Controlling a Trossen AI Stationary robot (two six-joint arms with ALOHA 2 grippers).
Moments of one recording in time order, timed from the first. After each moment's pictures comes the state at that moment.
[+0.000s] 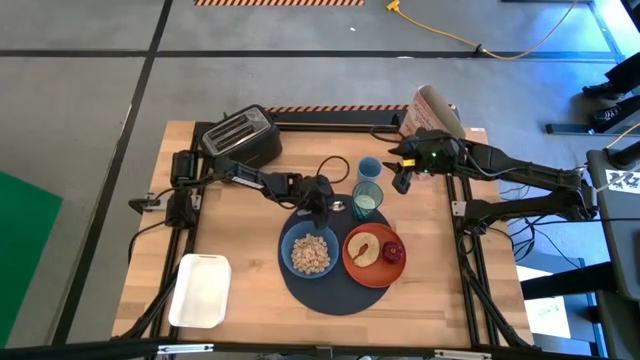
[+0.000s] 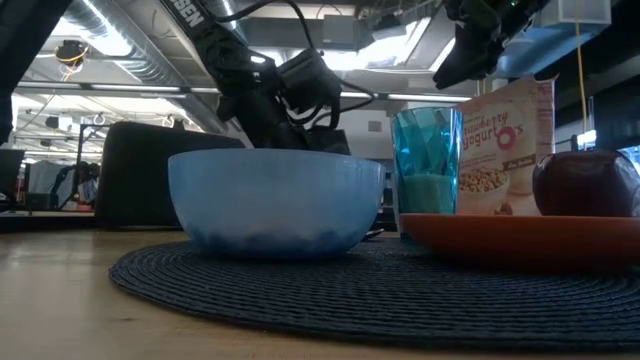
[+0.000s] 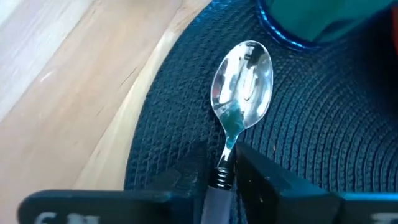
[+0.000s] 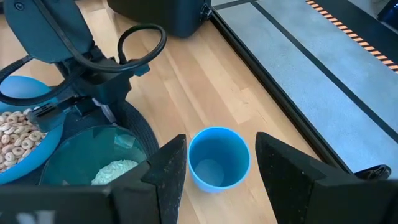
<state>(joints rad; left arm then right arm) 0.14 1.97 1.11 -0.08 -0.05 -0.34 -0.28 1.01 0.98 -0.61 0.17 0.05</state>
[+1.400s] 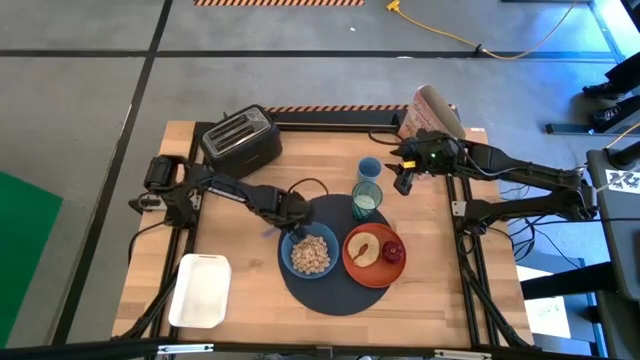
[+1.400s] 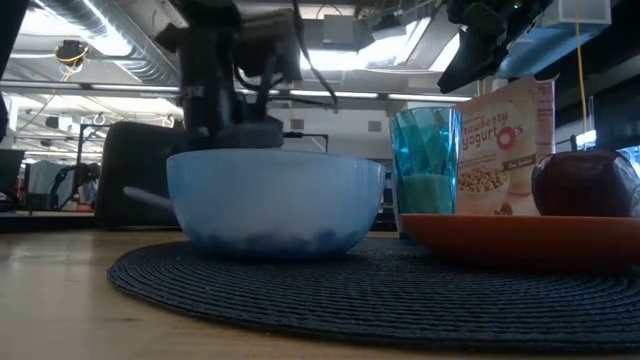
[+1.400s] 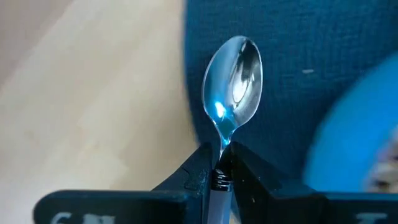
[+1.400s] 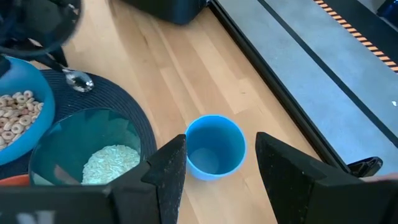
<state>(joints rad) -0.05 1.80 1.11 -0.72 -0.16 -0.84 -0.28 1.01 0.98 -0.65 0.17 0.02</state>
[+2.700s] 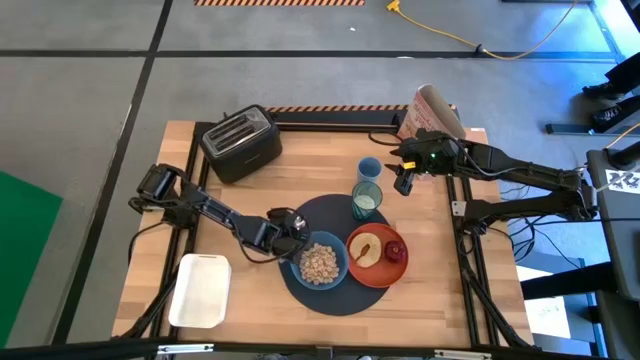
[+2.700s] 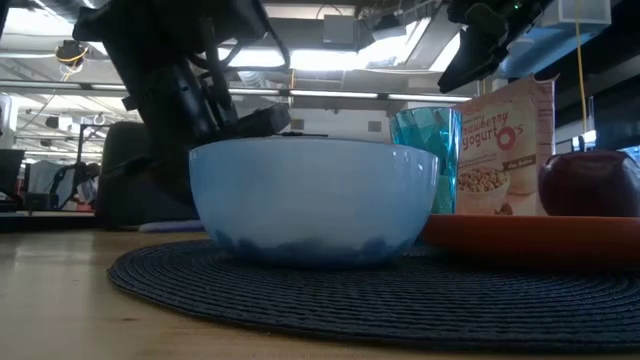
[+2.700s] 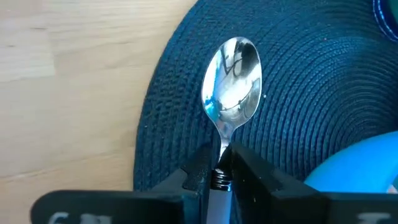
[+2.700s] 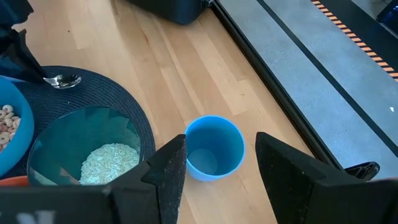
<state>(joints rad) -0.31 1.79 0.98 -0.45 -0.51 -1.67 -0.28 1.01 0.98 -0.65 0.17 -0.01</state>
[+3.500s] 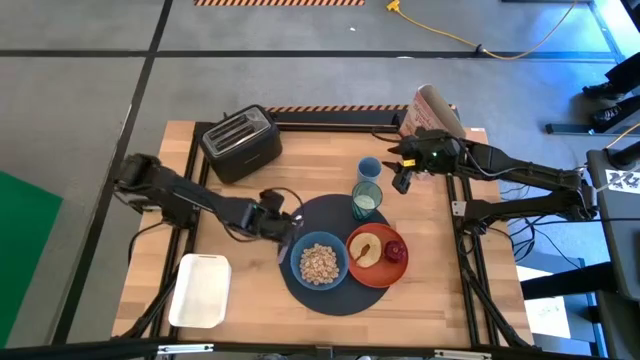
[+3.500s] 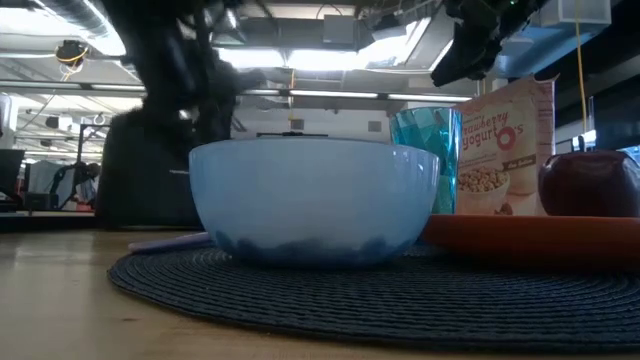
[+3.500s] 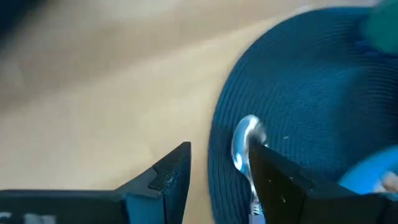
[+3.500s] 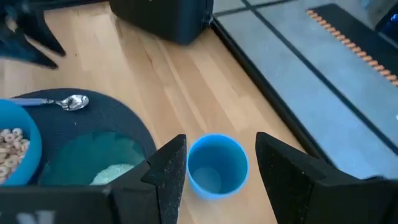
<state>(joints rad) -0.24 1.58 0.98 -0.69 -0.58 -1.38 -0.28 1.01 0.98 -0.59 0.17 0.02</state>
